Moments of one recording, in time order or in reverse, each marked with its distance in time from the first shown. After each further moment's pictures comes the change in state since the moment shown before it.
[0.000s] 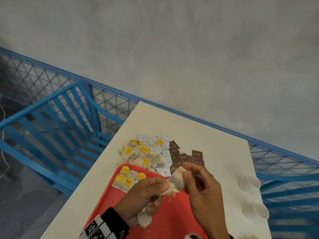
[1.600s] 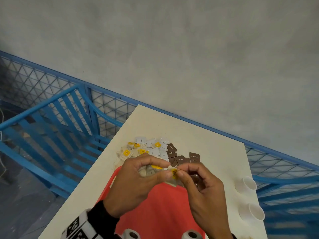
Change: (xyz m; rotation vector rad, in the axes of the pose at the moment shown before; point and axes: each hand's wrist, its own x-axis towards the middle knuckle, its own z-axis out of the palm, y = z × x) left_hand -0.038 0.049 0.033 0.502 0.217 0.589; right_hand -0.005 -0.035 -0.005 -0.030 -0.019 -0.218
